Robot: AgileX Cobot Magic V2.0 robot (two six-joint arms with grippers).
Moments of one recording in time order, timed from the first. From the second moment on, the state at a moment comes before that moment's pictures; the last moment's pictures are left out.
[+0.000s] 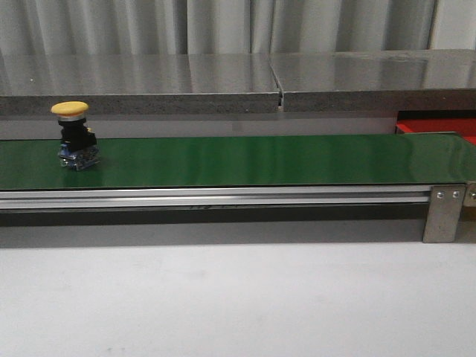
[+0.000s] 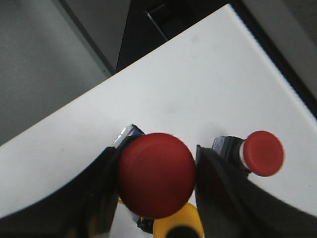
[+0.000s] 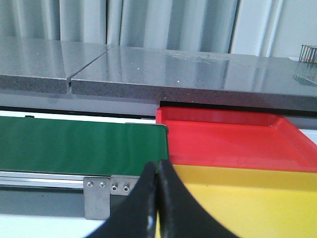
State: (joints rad) left arm 0.61 2.06 -1.76 -0.11 0.66 -0.27; right arm -0.06 -0.01 0.03 -0.03 0.03 0.02
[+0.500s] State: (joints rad) left arm 0.53 1.73 -1.41 -0.35 0.63 -0.01; right arm -0.06 -0.01 0.03 -0.03 0.03 0.02
